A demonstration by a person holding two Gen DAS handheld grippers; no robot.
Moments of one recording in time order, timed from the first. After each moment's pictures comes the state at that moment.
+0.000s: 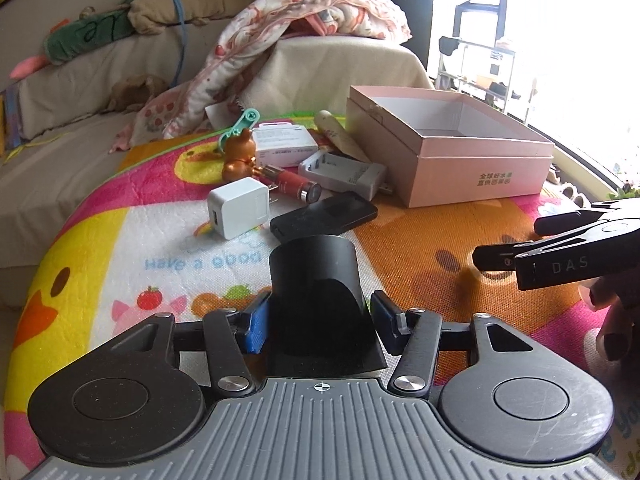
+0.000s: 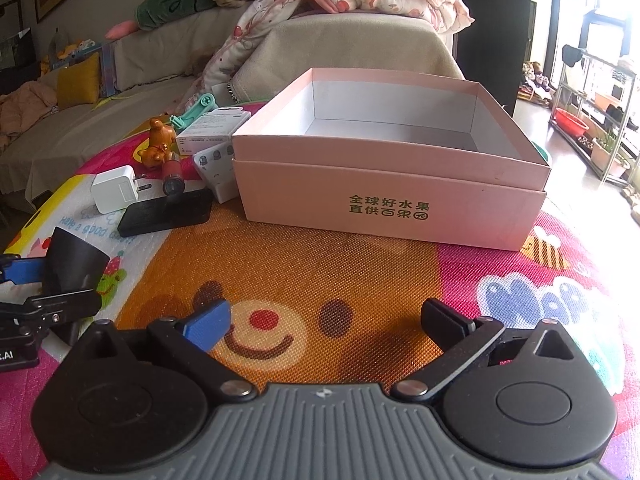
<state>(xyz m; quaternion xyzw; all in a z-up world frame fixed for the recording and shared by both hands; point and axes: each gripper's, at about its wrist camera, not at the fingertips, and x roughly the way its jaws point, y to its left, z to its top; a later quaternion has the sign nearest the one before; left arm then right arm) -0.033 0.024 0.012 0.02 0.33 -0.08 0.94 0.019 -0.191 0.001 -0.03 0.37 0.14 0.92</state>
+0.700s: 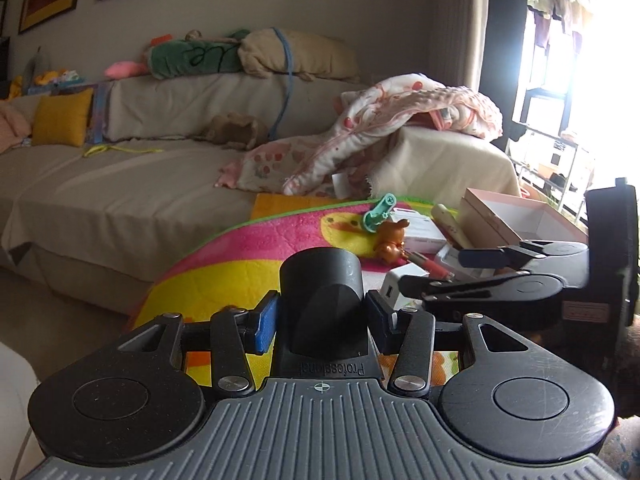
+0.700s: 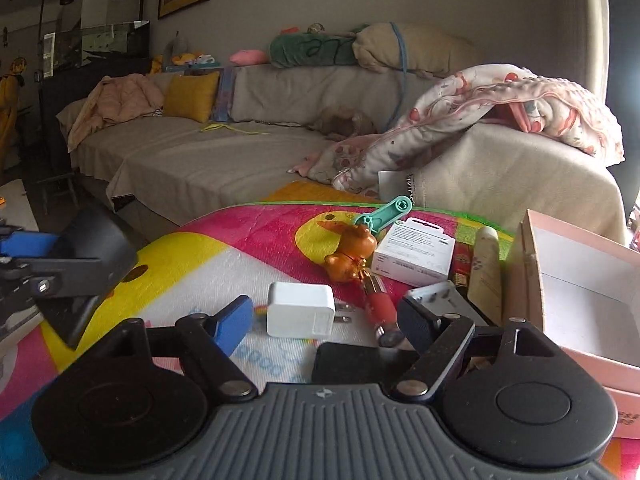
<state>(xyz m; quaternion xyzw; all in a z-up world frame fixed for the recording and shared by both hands) -0.070 0.137 0.060 -0.06 0.25 0.02 0.97 0.044 -0.023 0.029 -0.09 0.25 0.28 0.92</state>
